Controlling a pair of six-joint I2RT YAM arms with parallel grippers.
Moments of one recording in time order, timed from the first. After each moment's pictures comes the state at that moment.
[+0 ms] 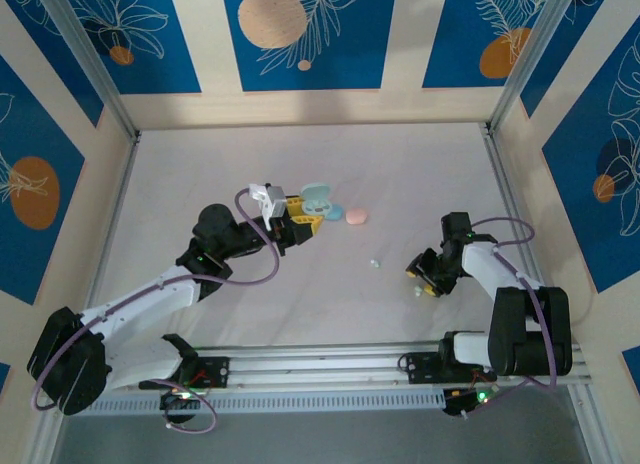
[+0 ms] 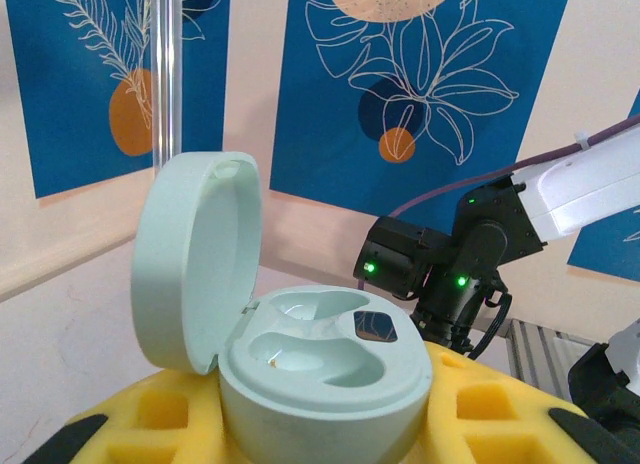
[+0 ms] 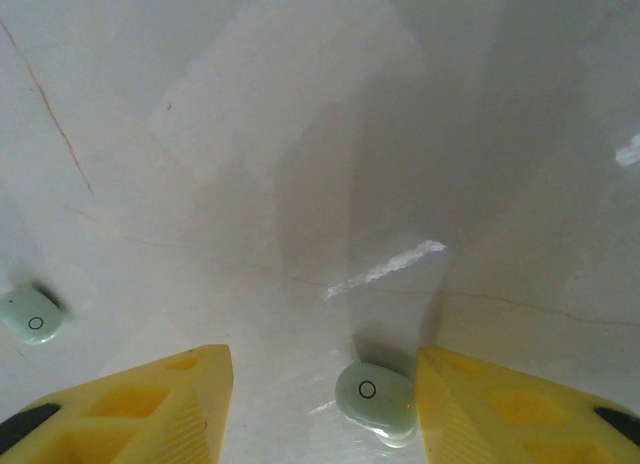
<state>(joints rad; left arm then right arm) -0.68 1.14 0.66 0.59 0.51 -0.19 -0.02 1.29 0.61 -0.75 -0.29 0.70</state>
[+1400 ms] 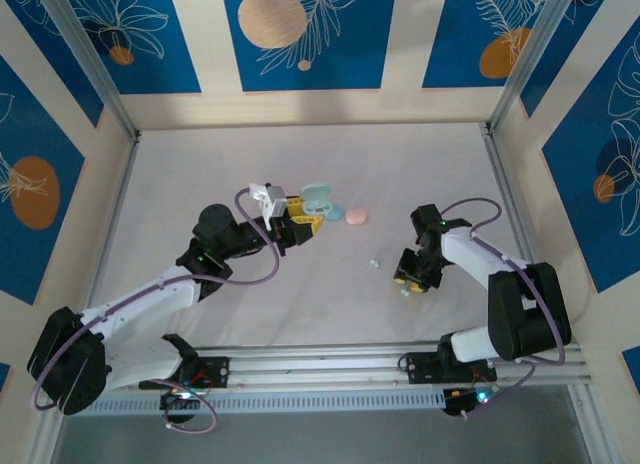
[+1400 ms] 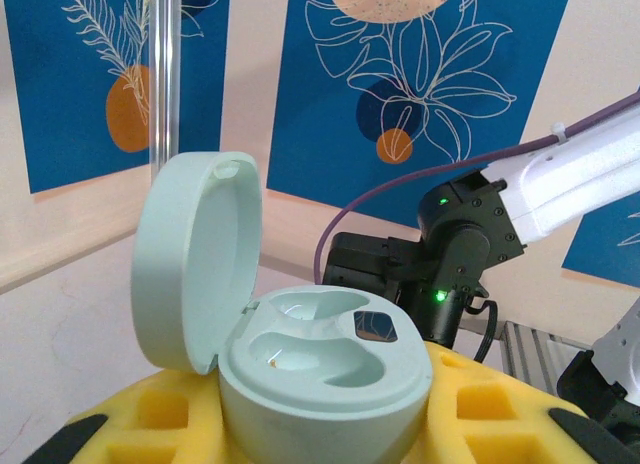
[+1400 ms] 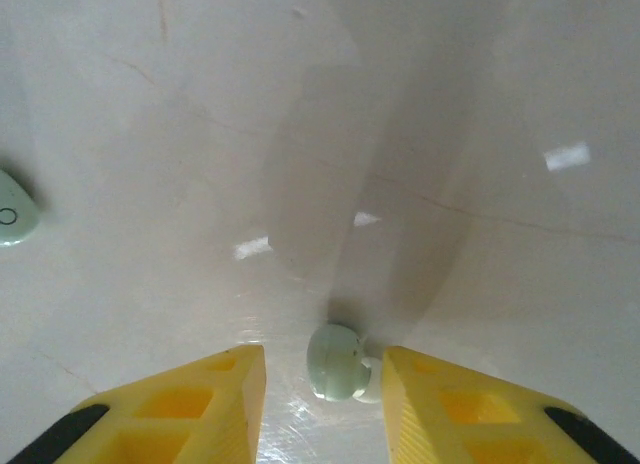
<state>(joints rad) -0.69 1.14 0.66 0.59 0.51 -0.21 0.21 1.41 0.75 -0.87 -0.20 0.63</state>
